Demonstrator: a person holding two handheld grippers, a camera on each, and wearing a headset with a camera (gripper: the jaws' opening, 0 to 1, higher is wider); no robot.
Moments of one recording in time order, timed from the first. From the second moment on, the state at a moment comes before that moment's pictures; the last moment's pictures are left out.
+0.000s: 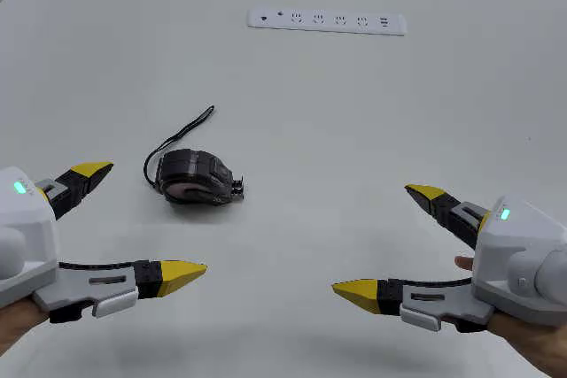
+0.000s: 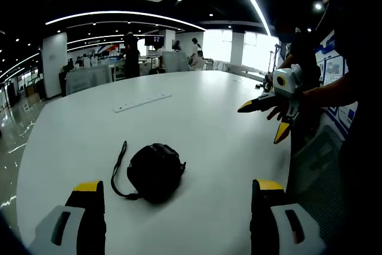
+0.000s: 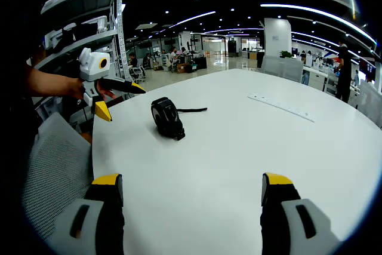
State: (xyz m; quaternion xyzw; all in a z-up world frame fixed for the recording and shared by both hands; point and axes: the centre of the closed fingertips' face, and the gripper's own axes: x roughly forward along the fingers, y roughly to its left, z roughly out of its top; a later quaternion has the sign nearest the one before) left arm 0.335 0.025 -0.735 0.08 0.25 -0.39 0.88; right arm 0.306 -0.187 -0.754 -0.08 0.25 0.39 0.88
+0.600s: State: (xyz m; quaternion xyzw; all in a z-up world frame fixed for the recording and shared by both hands) left arm 0.336 0.023 -0.735 0.09 0.25 -0.40 0.88; right arm 0.307 -0.188 -0.751 -0.08 0.25 0.39 0.88
